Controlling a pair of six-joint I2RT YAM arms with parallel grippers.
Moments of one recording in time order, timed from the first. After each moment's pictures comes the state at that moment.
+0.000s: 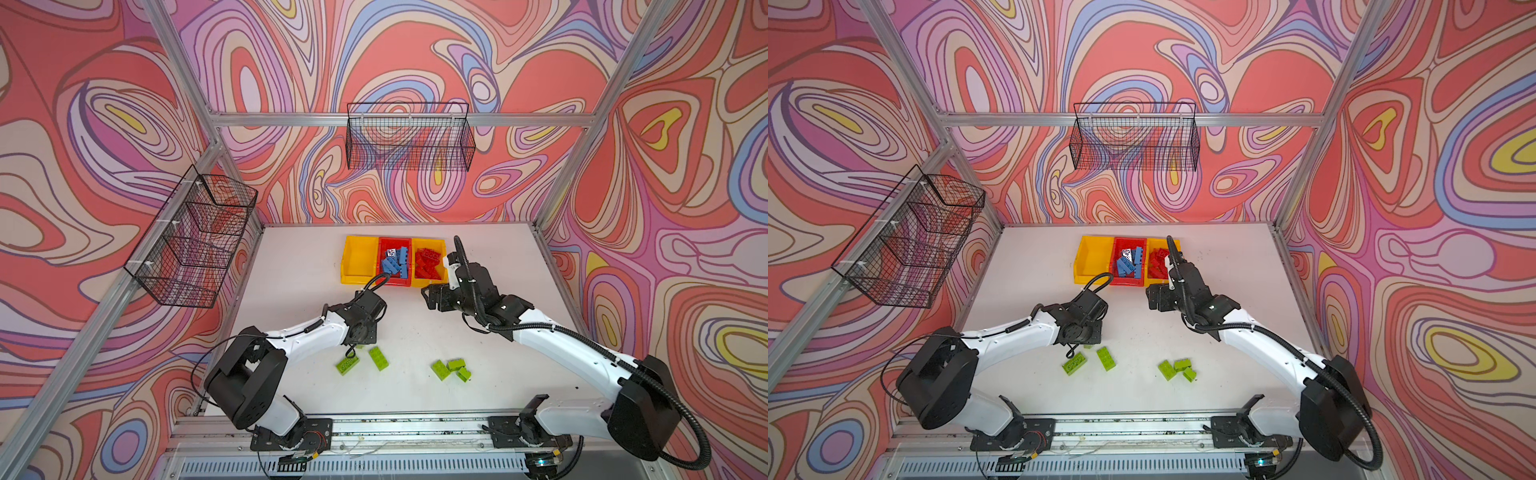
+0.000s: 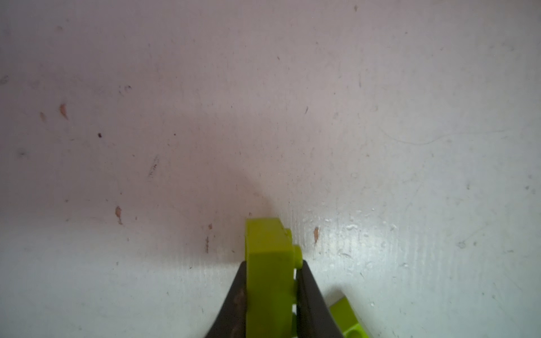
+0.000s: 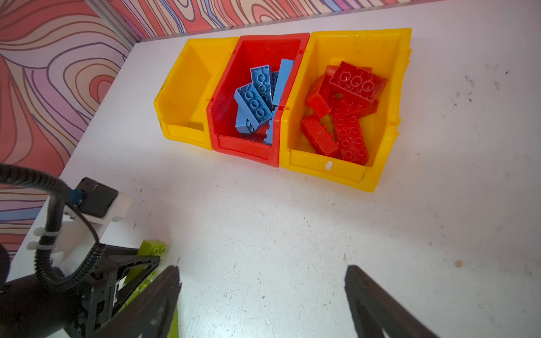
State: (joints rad) left arm -0.67 1.52 0.86 -0.57 -0.20 -0.64; right arm 0.62 1.27 0.93 -0.29 0.04 0.44
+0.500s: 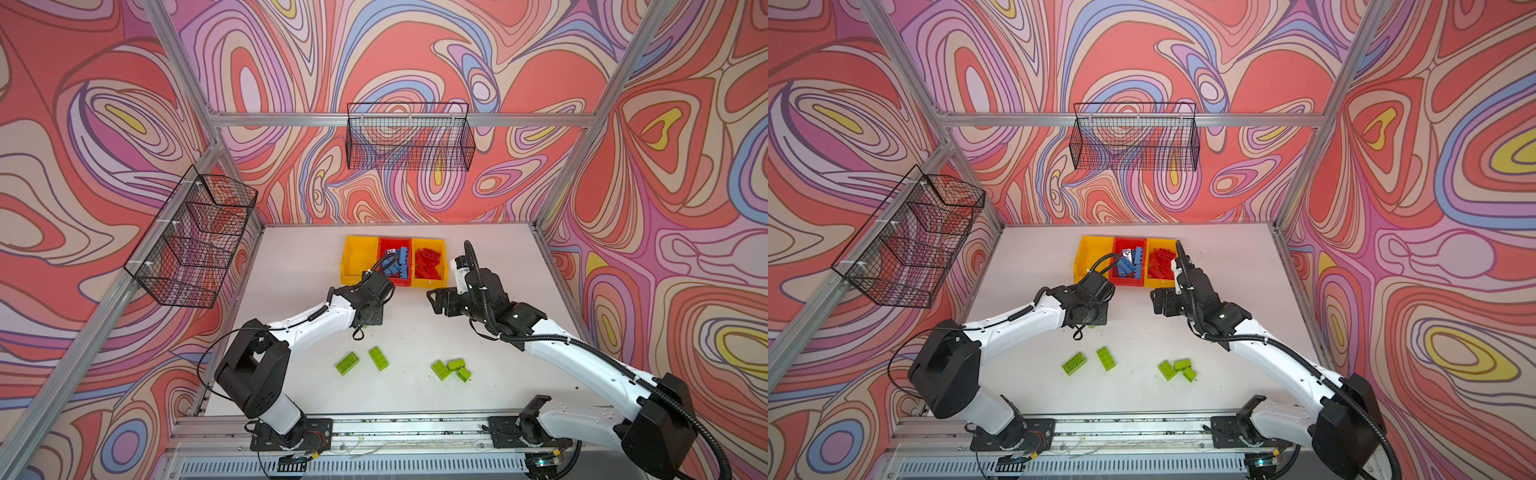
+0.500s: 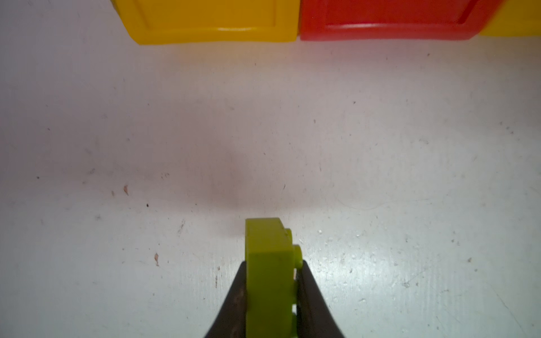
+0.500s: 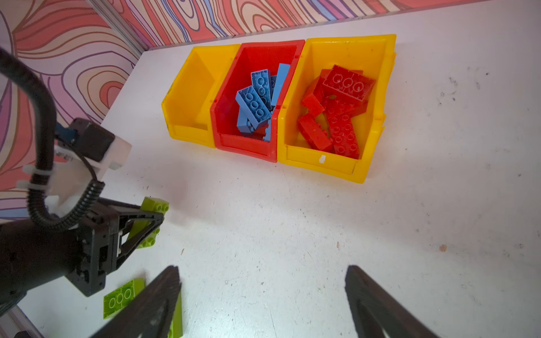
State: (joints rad) left arm -0.65 1.61 1.12 -0.66 -0.30 -0.57; right arm 0.62 1.18 0.88 -0.31 0.04 0.45
